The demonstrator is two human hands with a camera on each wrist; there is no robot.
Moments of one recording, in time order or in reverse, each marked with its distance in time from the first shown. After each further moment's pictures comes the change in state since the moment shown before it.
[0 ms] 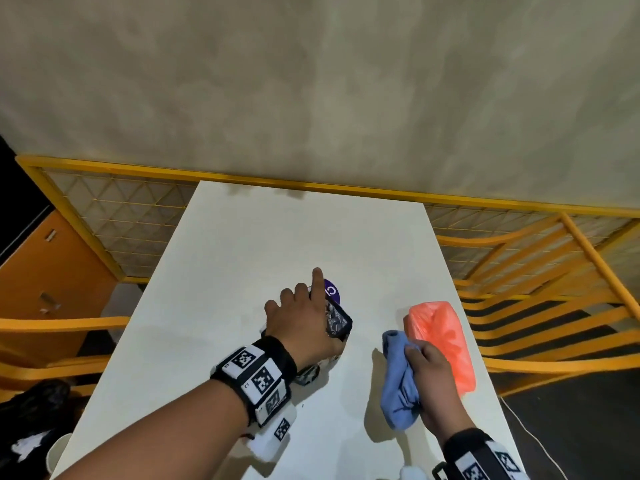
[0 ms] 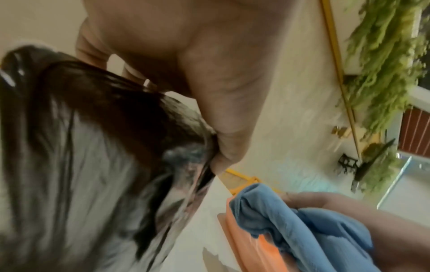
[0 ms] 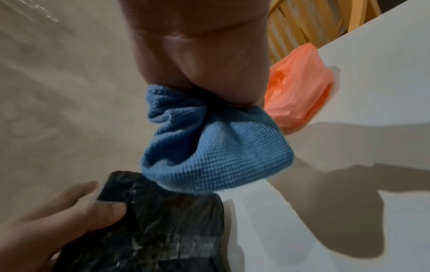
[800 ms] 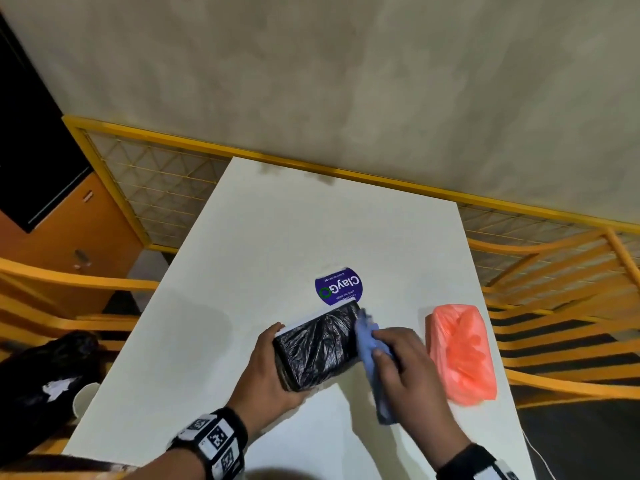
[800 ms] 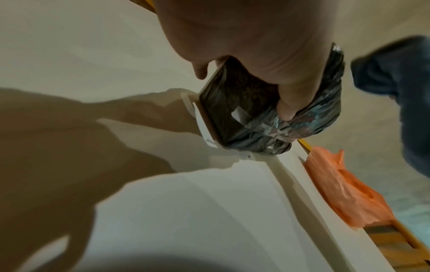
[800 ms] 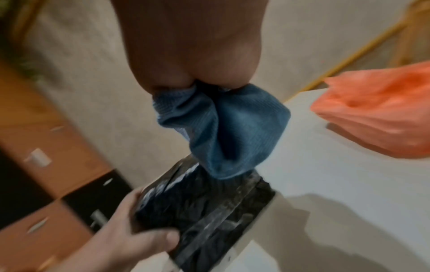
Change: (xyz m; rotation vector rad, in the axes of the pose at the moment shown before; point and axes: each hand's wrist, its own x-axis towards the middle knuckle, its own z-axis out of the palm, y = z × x) left_hand -0.080 -0.102 0.133 -0.794 0.242 -0.065; right_hand -0.053 -0.026 0.048 -0.534 -0.223 -0.823
